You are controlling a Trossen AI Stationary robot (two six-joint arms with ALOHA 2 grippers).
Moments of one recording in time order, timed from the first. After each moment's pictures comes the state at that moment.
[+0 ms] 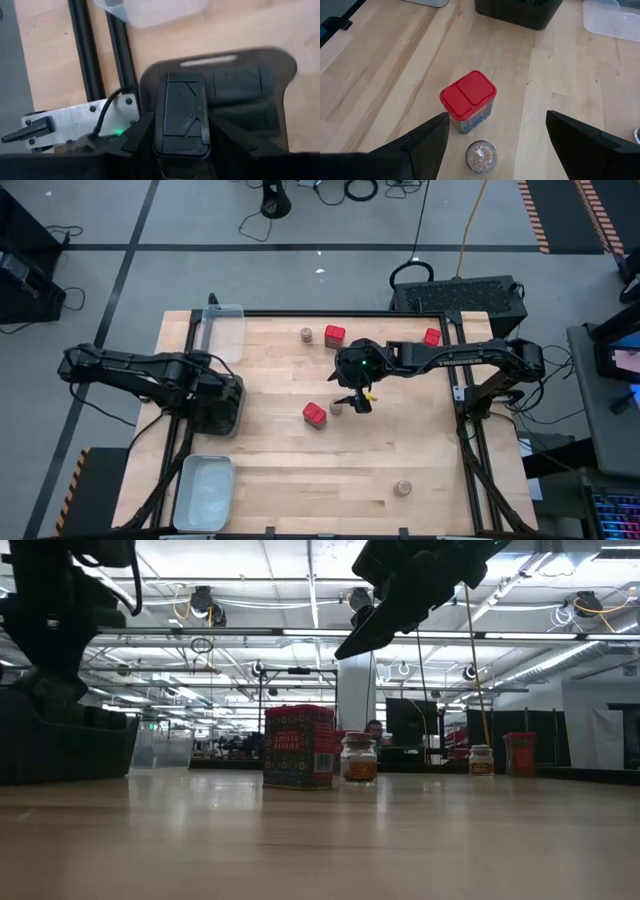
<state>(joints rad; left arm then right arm) -0.08 0.95 0.82 -1.53 -0.33 -1.44 -0.13 1.54 1.10 -0.27 -0.27 -0.27</state>
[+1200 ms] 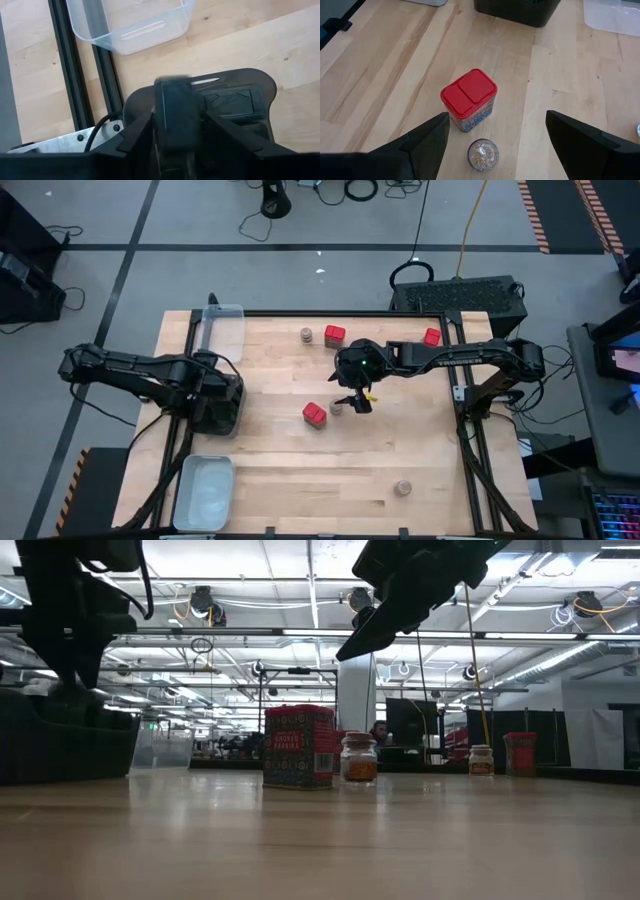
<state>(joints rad) -0.08 0.97 0.78 -1.42 -0.43 -1.35 -0.13 1.54 1.10 -0.28 -0.27 -0.26</state>
